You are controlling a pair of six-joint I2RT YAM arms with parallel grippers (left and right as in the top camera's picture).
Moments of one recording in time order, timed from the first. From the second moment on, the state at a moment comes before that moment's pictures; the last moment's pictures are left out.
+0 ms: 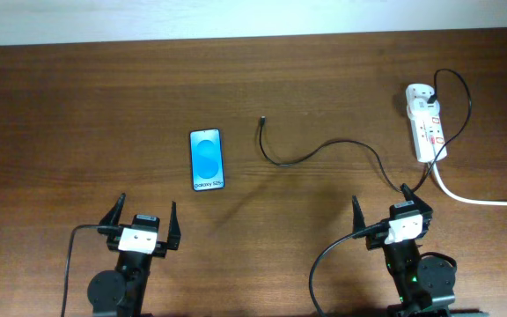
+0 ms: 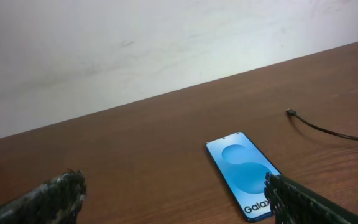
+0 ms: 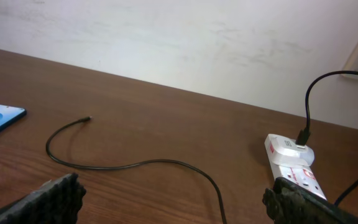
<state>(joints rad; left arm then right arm) 0.03 0.01 0.01 -0.06 0.15 0.25 0.08 0.01 0.01 -0.07 -0.07 -0.15</state>
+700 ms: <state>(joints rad) 0.03 0.01 0.01 -0.06 0.14 0.25 0.08 0.01 0.01 -0.07 -0.07 -0.15</state>
